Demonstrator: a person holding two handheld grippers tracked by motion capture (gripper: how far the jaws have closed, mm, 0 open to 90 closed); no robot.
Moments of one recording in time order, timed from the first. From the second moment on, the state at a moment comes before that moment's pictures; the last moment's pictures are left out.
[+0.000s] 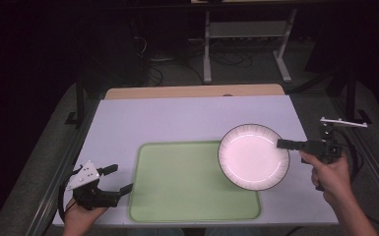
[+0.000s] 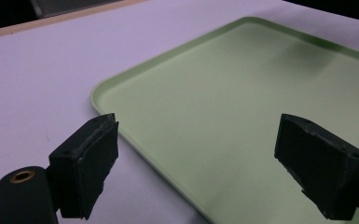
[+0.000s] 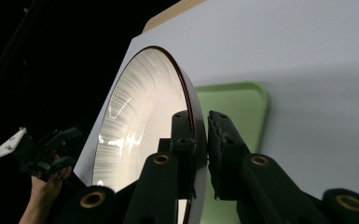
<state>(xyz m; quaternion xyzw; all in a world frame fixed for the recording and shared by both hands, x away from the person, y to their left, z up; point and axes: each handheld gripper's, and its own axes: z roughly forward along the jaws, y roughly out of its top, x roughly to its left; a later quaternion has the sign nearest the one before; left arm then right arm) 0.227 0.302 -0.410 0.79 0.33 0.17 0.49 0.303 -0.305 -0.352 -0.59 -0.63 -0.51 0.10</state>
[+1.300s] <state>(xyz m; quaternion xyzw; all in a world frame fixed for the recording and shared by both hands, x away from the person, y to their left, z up) 0.227 0.304 -0.410 0.79 0.34 0.17 0.49 0.340 -0.167 -0.362 -0.52 -0.68 -0.50 0.16</state>
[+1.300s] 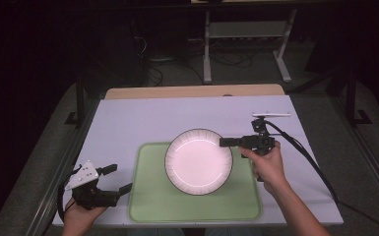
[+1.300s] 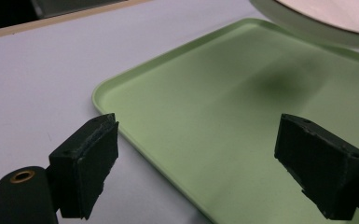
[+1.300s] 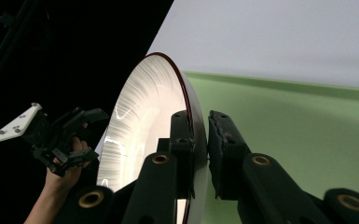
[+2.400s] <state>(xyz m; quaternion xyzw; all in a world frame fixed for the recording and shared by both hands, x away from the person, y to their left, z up) 0.228 0.305 -0.410 0.79 0.33 0.17 0.49 0.348 -0.134 -0.412 -0.54 -0.70 -0.46 0.13</state>
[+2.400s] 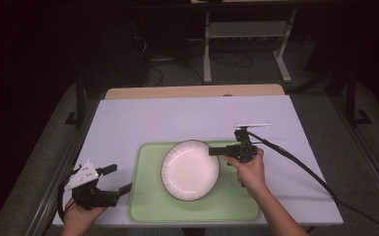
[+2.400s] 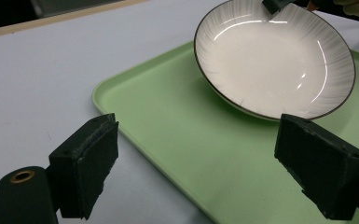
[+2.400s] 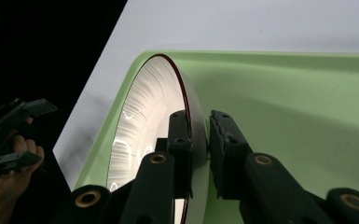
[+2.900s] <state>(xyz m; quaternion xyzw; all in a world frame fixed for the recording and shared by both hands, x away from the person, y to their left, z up) 0.227 0.305 -0.410 0.79 0.33 0.17 0.49 0.347 -0.135 -0.424 -0.55 -0.69 -0.44 0.13</state>
